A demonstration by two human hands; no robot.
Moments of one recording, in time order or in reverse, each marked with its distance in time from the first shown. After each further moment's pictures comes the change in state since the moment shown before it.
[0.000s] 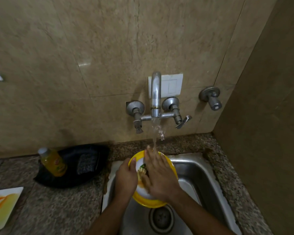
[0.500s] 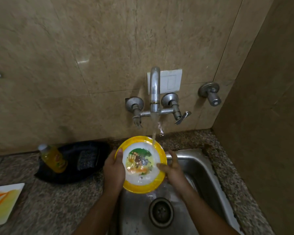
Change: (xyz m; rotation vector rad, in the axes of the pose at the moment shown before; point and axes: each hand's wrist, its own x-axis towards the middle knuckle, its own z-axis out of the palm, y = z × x) left_hand 0.010 0.000 -0.026 -0.383 0.145 -0.141; right_hand -0.014 0.015 -0.017 1.487 0.025 0.721
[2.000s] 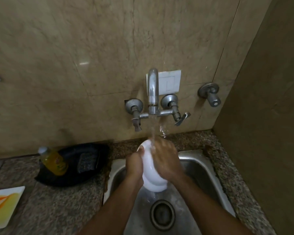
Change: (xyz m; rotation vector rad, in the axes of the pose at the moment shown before) left_hand 0.025 -0.034 0.070 -0.179 -0.272 -0.500; right_hand 0.017 -0.041 0.021 -1.216 0.114 -0.650
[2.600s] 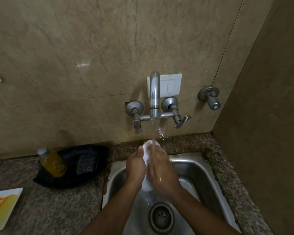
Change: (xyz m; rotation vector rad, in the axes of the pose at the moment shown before) left_hand -0.066 0.041 0.012 0.151 0.094 0.203; right_hand -0.024 -0.017 0.003 0.165 0.028 -0.083
